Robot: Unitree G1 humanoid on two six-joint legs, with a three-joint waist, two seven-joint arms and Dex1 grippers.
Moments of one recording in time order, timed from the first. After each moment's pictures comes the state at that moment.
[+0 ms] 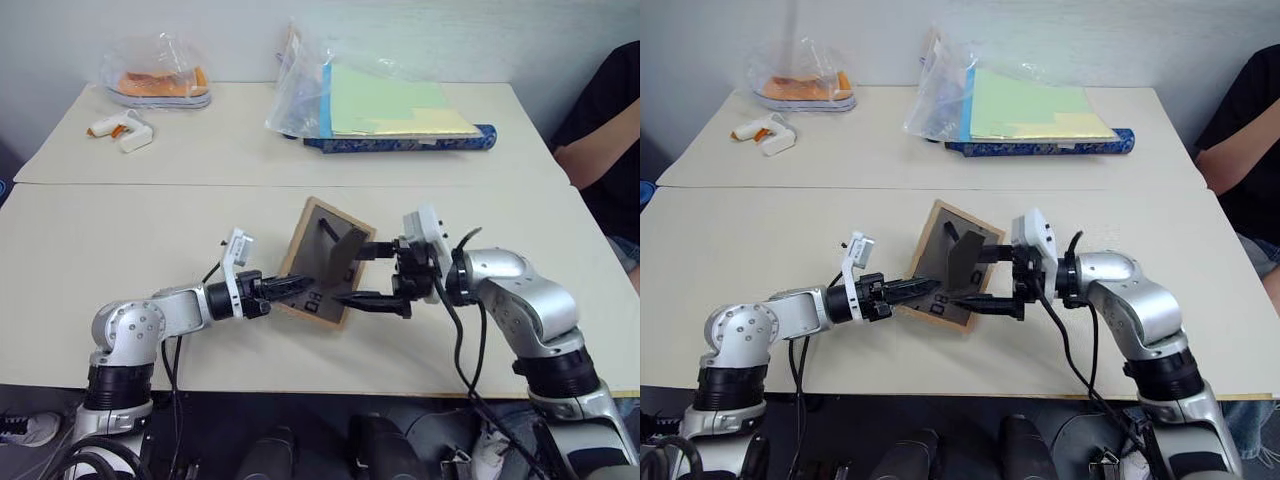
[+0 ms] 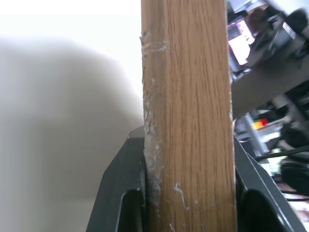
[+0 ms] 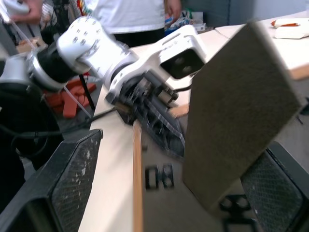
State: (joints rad) left arm -0.43 0.46 0.19 -0.09 -1.15 1.29 -0.39; right arm -0.49 -0.55 0.11 -0.23 0.56 0.50 1.14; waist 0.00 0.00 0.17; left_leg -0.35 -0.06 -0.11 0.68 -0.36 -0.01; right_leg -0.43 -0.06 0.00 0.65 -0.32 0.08
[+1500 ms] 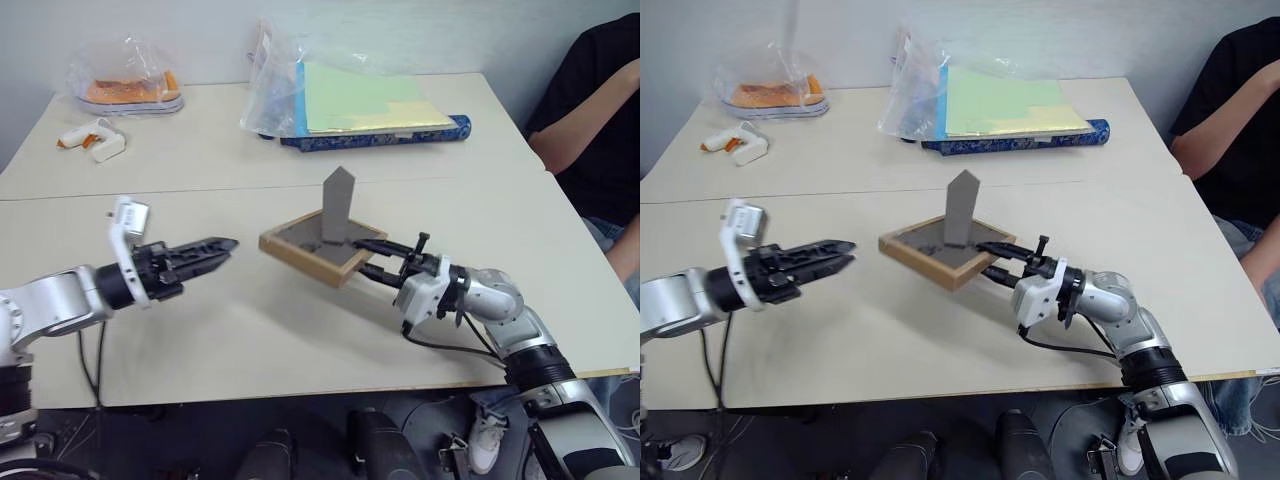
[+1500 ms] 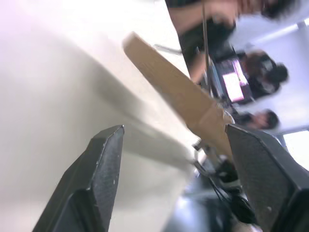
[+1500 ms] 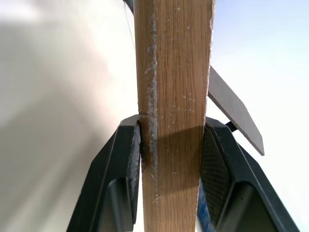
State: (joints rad) left arm -0.29 0.91 0.39 0.01 -1.80 1.23 -0.10; right arm -0.51 -0.53 0.19 0.34 -0.10 -0.90 0.66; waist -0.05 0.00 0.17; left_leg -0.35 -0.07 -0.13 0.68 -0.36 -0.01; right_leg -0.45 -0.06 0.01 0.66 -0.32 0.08
